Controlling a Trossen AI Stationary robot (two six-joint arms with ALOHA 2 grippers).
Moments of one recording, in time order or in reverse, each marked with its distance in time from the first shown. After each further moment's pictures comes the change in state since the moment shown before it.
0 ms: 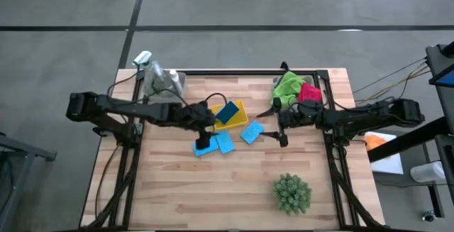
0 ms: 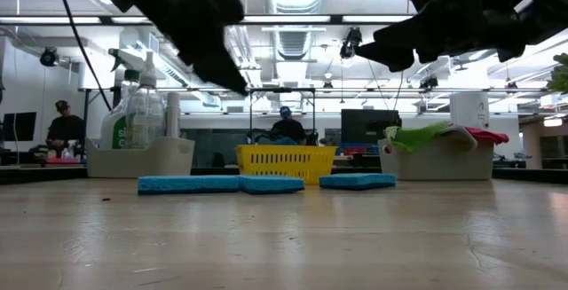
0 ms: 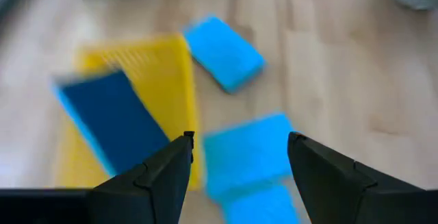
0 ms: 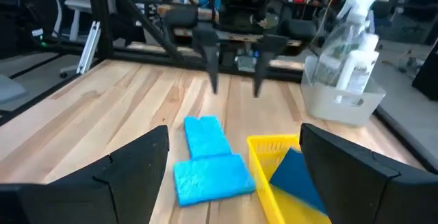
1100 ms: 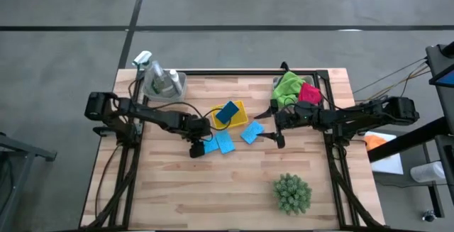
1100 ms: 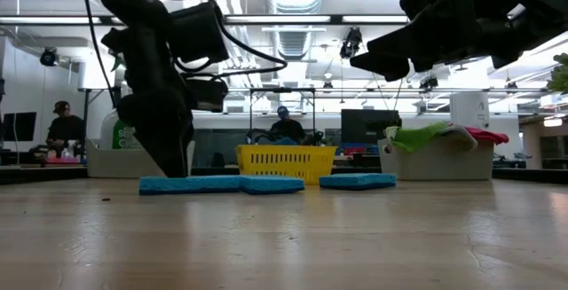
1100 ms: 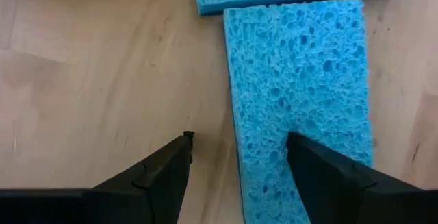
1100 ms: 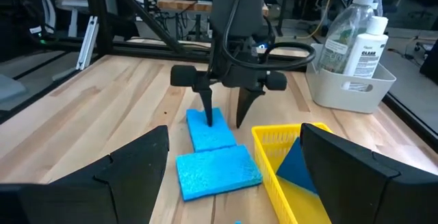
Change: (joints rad) left arm -0.009 0.222 -0.087 -0.181 0.055 -0.202; right arm 0.002 0.088 0.002 0.056 0.000 0.035
